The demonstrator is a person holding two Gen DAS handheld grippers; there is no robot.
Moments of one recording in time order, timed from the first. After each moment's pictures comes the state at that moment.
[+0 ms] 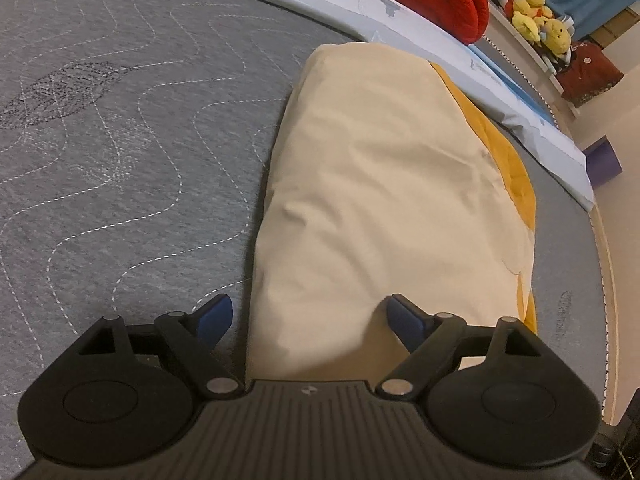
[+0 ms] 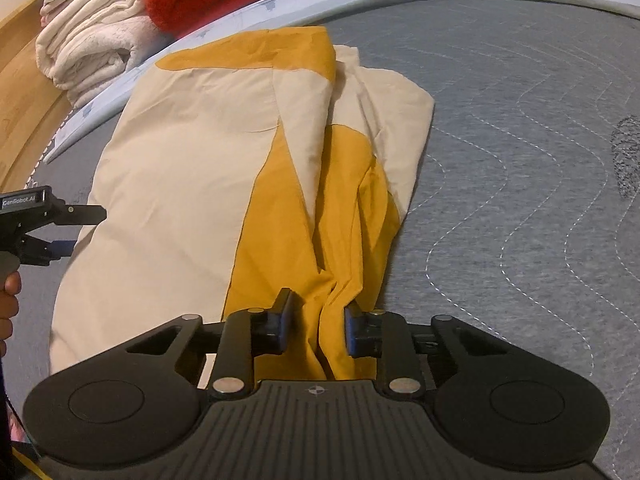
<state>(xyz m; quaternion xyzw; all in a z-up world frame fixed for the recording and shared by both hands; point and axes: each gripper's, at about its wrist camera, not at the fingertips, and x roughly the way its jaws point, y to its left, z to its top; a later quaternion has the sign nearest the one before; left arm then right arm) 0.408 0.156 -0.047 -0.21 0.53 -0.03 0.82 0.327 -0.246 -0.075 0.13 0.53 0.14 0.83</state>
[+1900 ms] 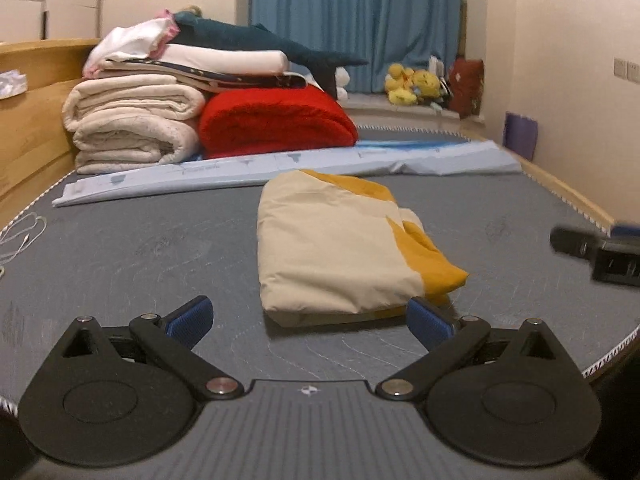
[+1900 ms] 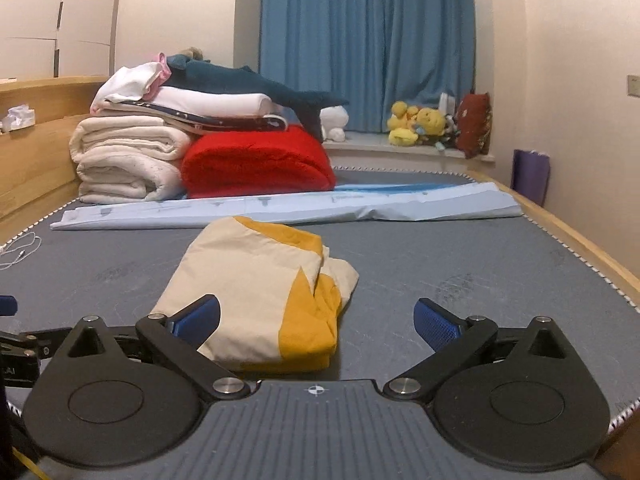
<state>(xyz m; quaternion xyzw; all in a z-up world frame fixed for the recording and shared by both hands) 0.003 0.063 0.093 0.02 0.27 -0.03 0.96 -0.025 -0.185 0.104 0.01 0.23 -0.01 0.97</state>
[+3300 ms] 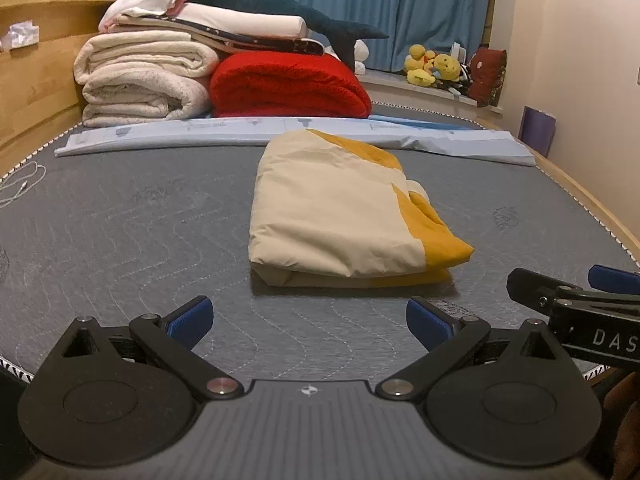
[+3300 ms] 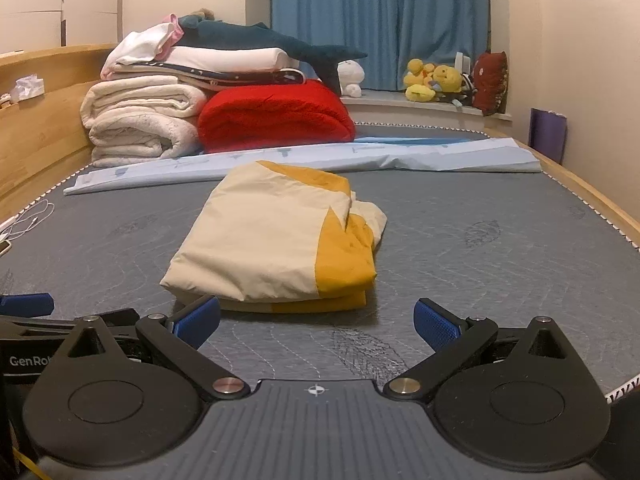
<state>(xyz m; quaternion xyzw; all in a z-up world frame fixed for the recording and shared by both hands) 0.020 0.056 0.049 -0.02 0.31 -0.02 0.95 -0.017 -0.149 0.065 0.02 0.29 0.03 0.96</state>
